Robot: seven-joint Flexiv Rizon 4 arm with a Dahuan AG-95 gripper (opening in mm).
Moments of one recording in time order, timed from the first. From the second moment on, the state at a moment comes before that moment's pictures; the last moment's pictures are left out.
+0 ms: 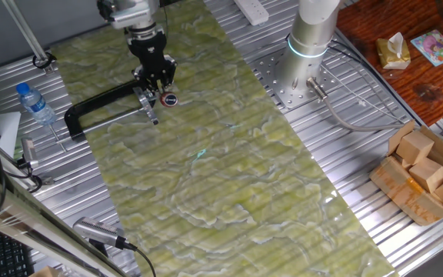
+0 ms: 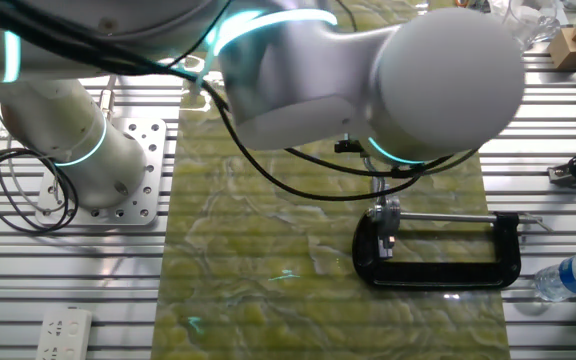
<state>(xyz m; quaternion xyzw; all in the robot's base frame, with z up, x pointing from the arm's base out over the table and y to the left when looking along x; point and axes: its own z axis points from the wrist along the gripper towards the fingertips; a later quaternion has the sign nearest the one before) 0.486 -0.026 0.156 -0.69 0.70 0.11 0.13</state>
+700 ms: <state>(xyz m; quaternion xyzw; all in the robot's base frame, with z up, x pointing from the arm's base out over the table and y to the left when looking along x) 0.489 -0.020 0.149 -0.69 0.71 0.09 0.13</state>
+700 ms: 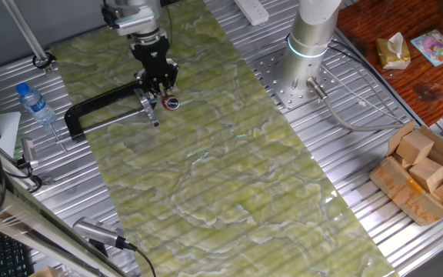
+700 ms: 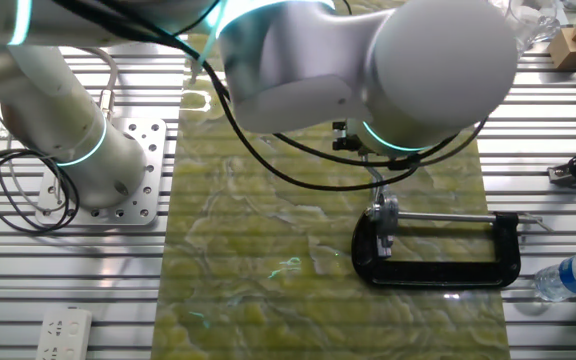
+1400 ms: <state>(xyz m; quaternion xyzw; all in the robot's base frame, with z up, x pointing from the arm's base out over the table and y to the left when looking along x) 0.489 -0.015 0.140 -0.70 0.71 0.08 0.12</state>
